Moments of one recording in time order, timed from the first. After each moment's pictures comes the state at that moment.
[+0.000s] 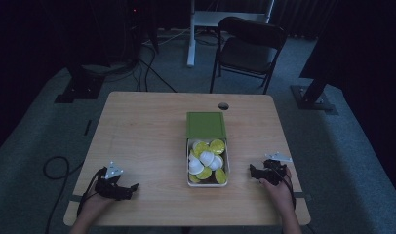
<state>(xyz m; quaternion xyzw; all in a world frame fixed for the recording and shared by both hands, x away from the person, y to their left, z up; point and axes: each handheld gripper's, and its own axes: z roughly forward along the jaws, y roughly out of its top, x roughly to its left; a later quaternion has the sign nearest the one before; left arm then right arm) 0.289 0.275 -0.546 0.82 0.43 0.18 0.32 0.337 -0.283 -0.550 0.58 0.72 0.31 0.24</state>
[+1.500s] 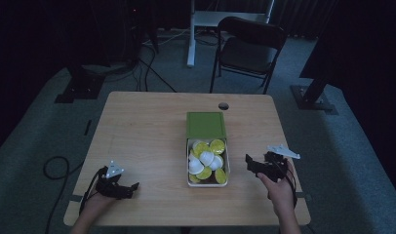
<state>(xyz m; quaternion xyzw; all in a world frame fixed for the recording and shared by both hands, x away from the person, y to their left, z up) 0.292 0.273 -0.547 0.82 0.44 0.18 0.32 0.305 -0.244 -0.454 0.58 0.67 0.39 0.25</state>
